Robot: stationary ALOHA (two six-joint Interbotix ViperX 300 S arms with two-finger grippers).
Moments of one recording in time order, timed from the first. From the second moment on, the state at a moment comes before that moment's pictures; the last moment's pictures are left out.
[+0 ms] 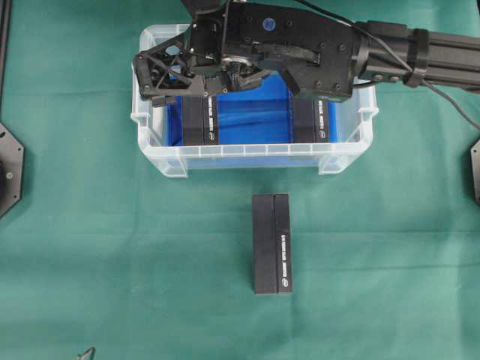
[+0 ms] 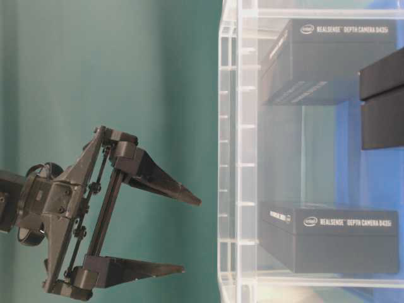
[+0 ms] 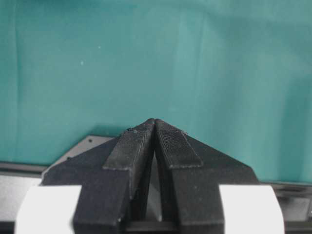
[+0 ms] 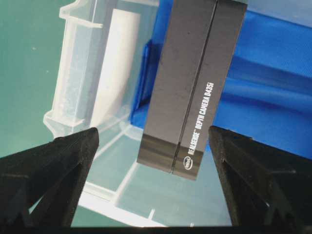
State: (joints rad) left arm -0.13 -0.80 0.46 0.03 1.48 -0.27; right arm -0.11 0.41 -0.53 -0.18 1.29 1.40
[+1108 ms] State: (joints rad) left arm -0.13 -0.80 0.45 0.03 1.48 -0.28; right arm -0.14 0.50 -0.36 -0.18 1.10 1.40
